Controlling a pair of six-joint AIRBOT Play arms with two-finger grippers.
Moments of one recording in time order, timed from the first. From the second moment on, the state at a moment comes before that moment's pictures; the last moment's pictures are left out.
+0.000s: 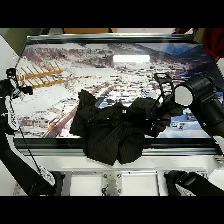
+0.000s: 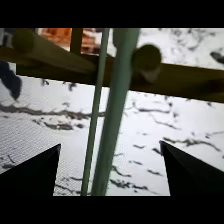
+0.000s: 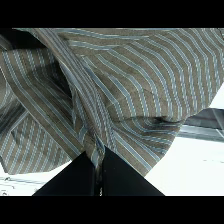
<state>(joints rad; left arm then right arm) 0.45 -2.13 1.90 1.70 -0.83 -1.50 0.48 -1.11 1.30 -1.57 1.60 1.94</state>
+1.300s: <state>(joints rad) 0.40 -1.85 1.90 1.73 -0.93 -1.47 0.48 -1.11 1.30 -1.57 1.60 1.94</state>
